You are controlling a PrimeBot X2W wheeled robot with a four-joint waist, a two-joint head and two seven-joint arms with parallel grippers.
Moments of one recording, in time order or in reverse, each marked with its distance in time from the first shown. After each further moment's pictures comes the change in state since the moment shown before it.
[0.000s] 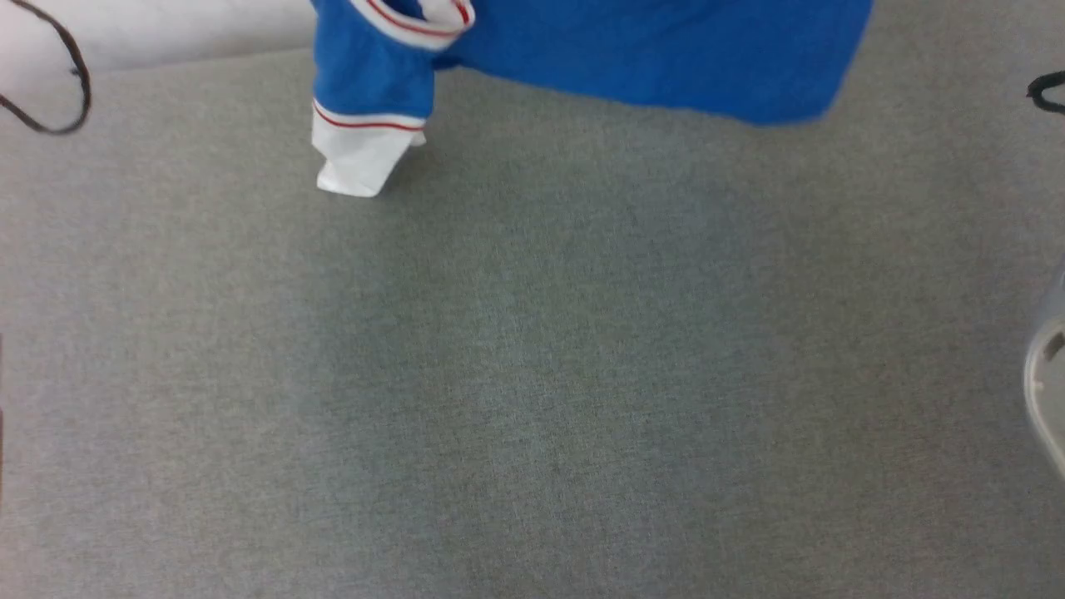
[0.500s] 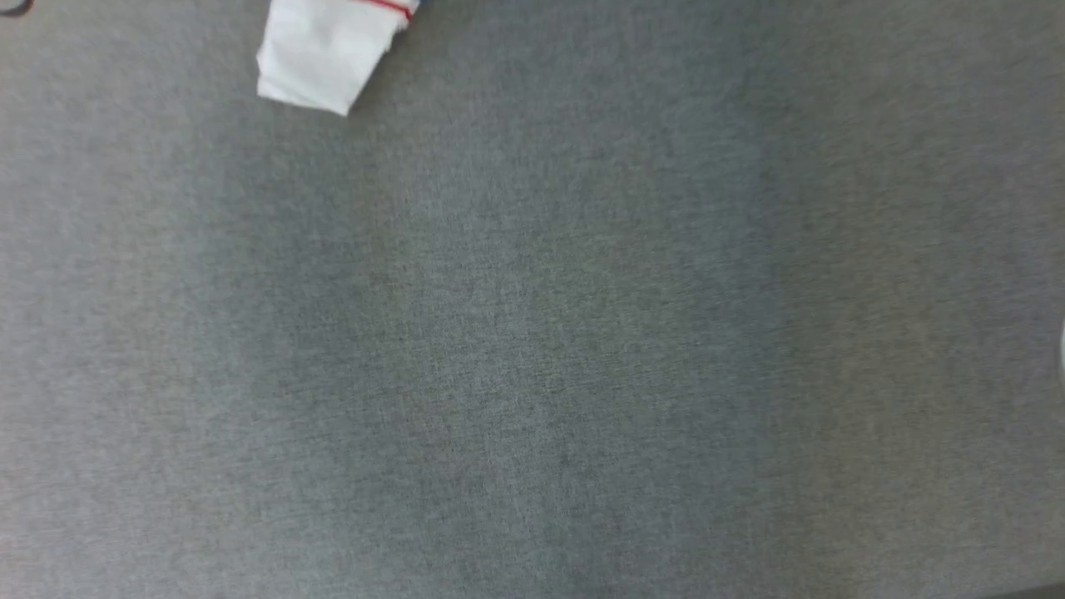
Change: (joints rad) left arm -0.144 0.023 -0.089 -0.003 -0.054 -0.001 -0.229; right arm -0.092 0.002 -0.094 -0.064 -0.123 0.000 -0.095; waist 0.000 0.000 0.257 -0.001
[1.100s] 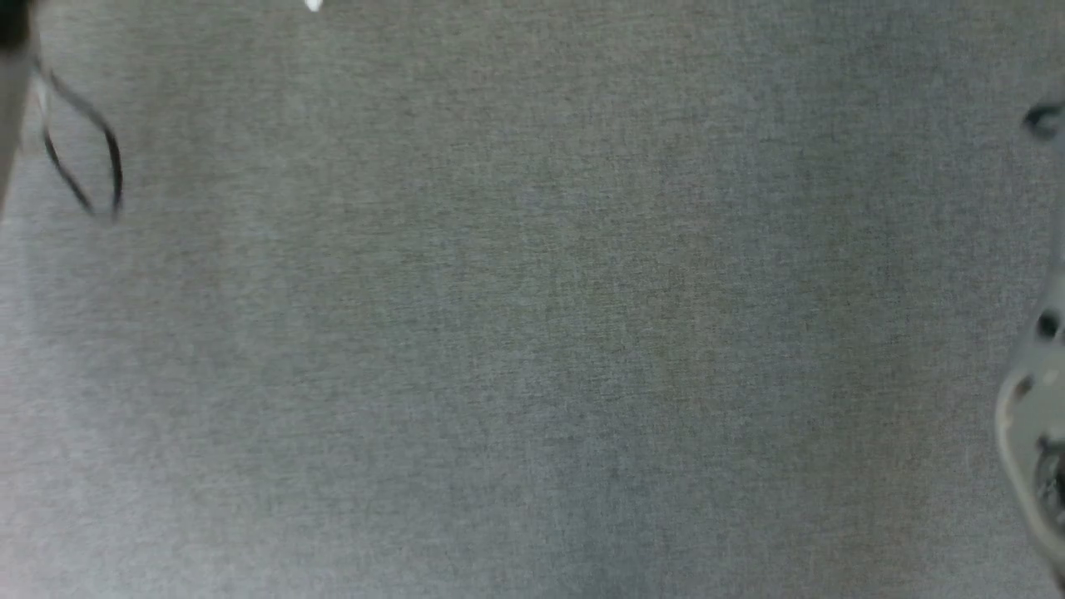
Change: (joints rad) left arm 0.331 0.138 -0.077 -0.251 -0.246 0.000 -0.115; right arm 0.211 0.000 0.100 -0.117 0.126 0.000 -0.122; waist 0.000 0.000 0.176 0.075
